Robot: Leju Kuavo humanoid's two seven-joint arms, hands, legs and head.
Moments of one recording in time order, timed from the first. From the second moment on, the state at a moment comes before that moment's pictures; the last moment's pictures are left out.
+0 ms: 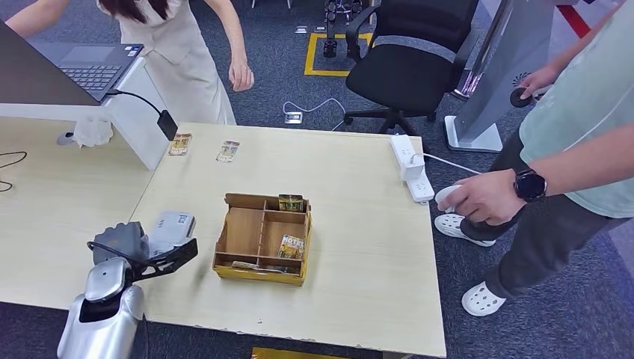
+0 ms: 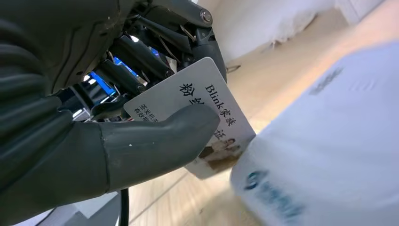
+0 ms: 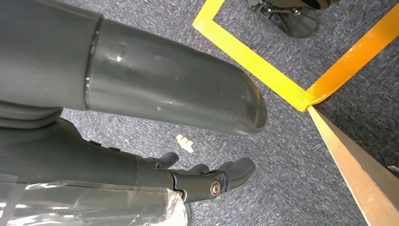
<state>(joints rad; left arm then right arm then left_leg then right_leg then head) -0.13 0.05 0.23 -1.44 -1.51 -0.15 0.26 0.22 0.29 -0.56 -1.34 1.39 0.53 -0.06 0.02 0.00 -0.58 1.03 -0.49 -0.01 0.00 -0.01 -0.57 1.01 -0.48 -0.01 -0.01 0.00</state>
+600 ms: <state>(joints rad) -0.09 -0.03 0.23 -1.39 -1.51 -0.12 0.15 0.22 0.29 -0.56 -1.34 1.39 0.52 -0.05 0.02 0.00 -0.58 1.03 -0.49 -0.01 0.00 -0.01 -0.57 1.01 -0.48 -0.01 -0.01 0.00</state>
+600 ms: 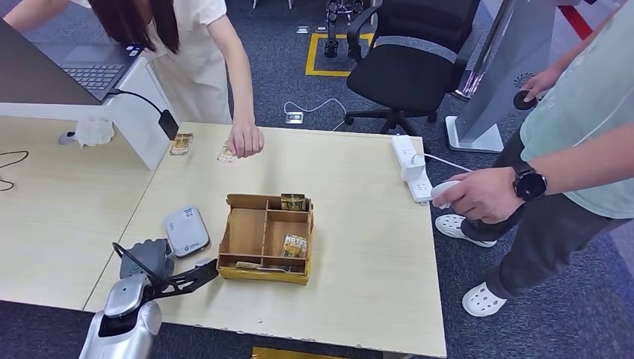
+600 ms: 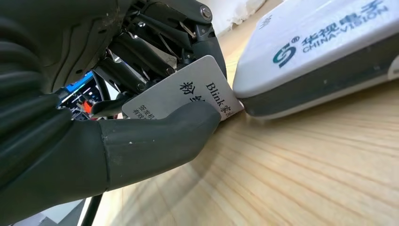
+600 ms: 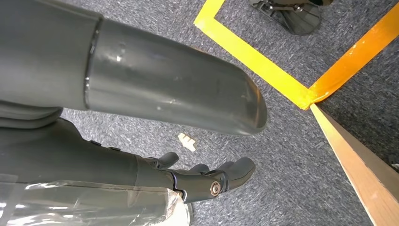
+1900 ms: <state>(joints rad) -0.14 -0.05 0.31 -1.46 -1.51 -0.11 0.13 0.22 0.29 -0.56 -1.34 1.42 0.54 -0.07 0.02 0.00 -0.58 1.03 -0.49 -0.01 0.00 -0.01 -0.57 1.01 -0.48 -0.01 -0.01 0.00</state>
